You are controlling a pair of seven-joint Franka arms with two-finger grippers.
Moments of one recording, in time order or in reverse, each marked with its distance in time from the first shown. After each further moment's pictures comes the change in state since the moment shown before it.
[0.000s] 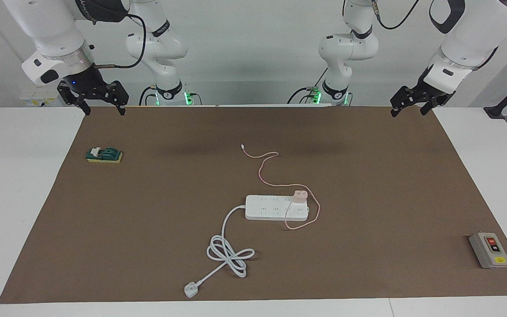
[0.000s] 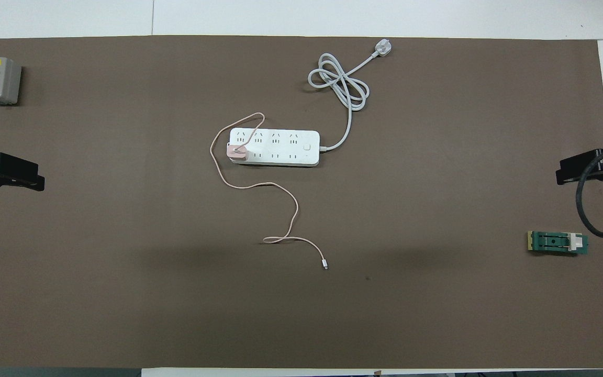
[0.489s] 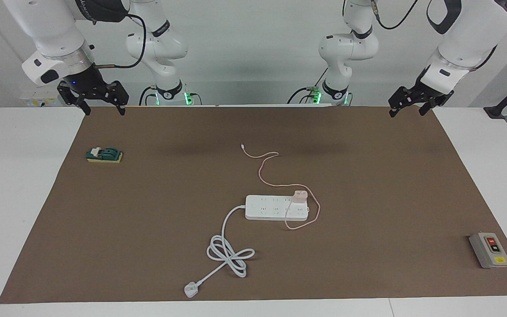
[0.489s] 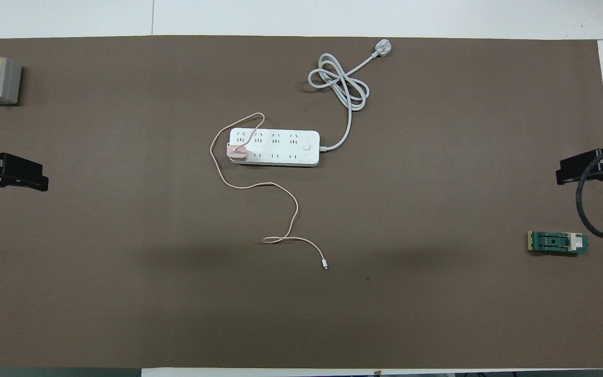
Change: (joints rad) left arm -0.009 0.000 -0.003 -0.002 0.001 0.002 0.000; right arm 0.000 0.000 0.000 0.000 0.000 0.000 0.000
